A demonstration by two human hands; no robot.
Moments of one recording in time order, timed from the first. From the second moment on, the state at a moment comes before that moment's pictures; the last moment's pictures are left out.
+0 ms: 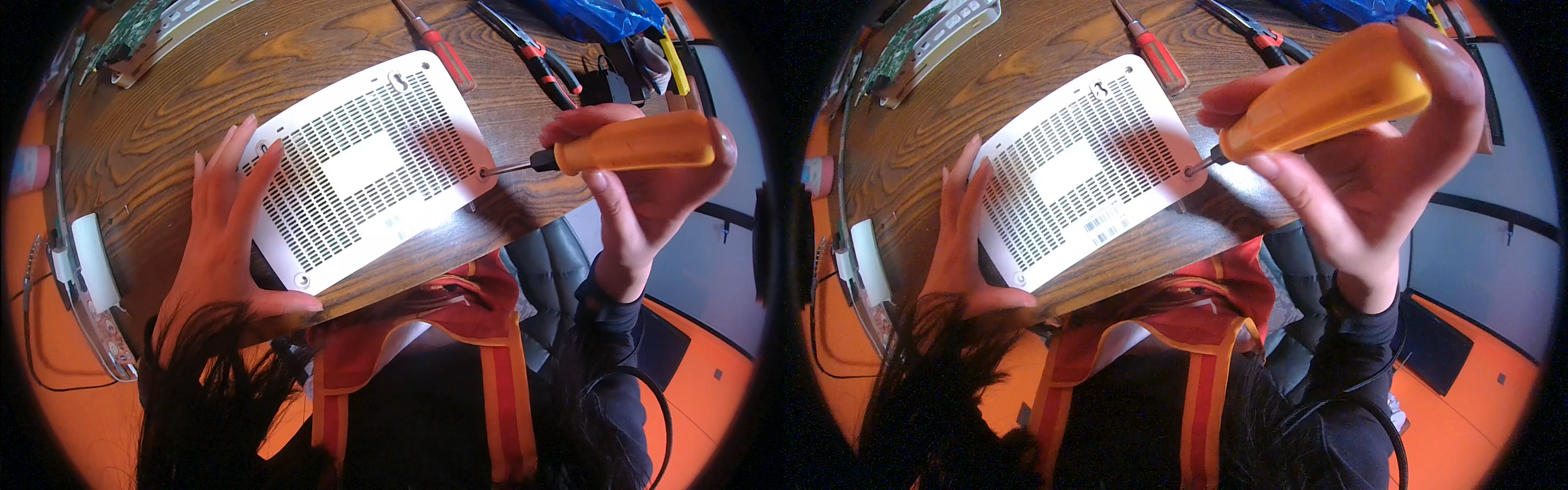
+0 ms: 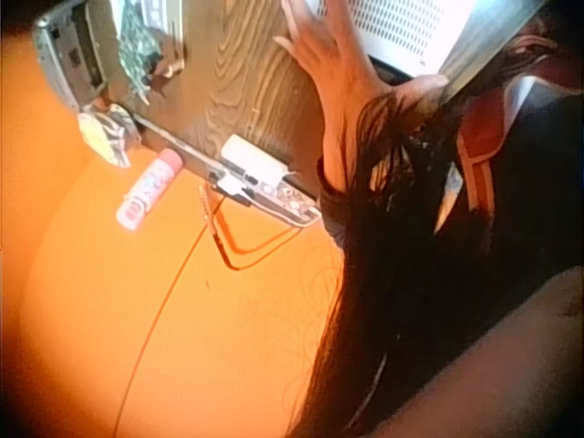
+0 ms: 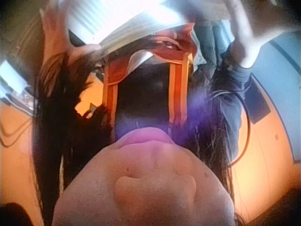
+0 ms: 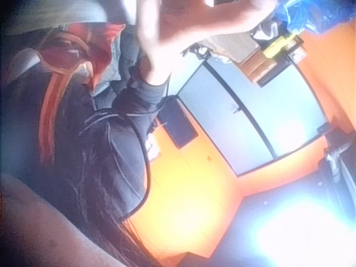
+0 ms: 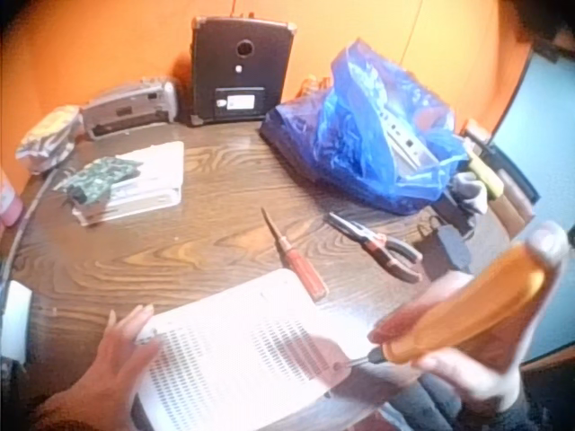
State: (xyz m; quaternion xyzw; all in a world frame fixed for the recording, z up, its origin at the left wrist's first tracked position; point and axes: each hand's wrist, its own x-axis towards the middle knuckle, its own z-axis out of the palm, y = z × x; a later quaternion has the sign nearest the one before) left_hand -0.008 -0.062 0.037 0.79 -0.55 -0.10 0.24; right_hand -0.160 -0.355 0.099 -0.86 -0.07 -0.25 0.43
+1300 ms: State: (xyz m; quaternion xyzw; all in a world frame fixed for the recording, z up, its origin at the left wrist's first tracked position) left_hand 0.078 0.050 0.057 0.93 -0.26 -0.09 0.24; right_hand -0.176 -0.334 0.047 -0.67 0.17 -0.51 0.51
